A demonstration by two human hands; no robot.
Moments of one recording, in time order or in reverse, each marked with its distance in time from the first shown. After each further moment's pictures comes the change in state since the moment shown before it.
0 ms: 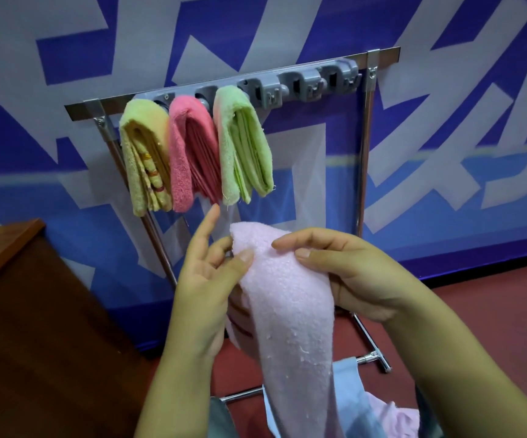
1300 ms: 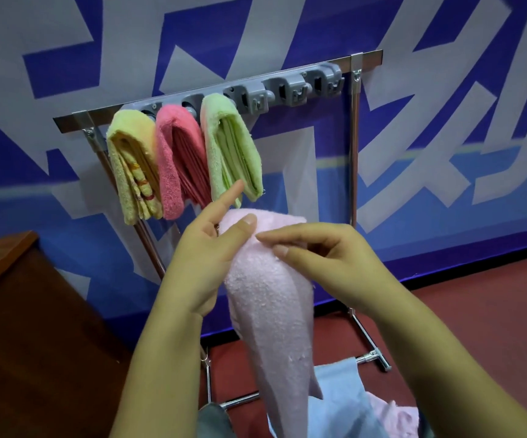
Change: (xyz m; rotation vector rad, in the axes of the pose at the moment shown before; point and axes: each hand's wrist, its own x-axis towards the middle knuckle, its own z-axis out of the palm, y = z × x) left_hand 0.036 0.024 0.016 0.367 -0.145 -0.052; right_hand -0.005 -0.008 0.010 -0.525 0.199 -0.420
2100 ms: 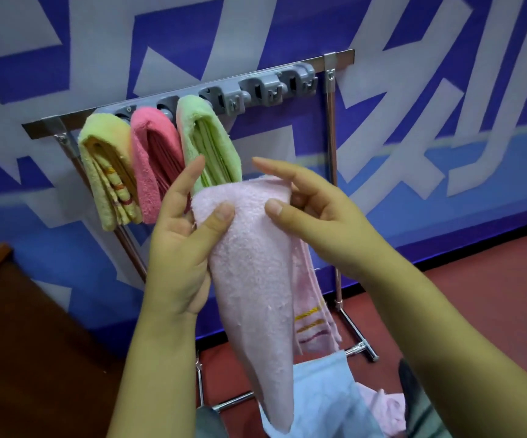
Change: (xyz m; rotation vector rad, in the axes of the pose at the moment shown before) left_hand -0.008 0.013 0.024 -0.382 0.029 0.247; right_hand 0.011 -0.018 -0.020 0.136 -0.032 -0.110
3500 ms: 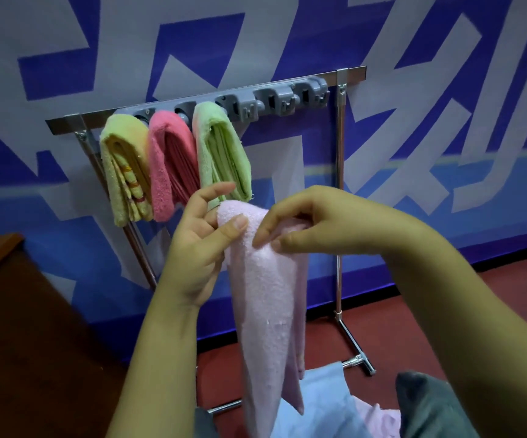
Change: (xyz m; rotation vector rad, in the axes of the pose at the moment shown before) left_hand 0.005 -0.009 -0.018 0.084 -0.149 -0.080; right_hand 0.020 -0.035 -0.009 -0.721 -0.403 0.241
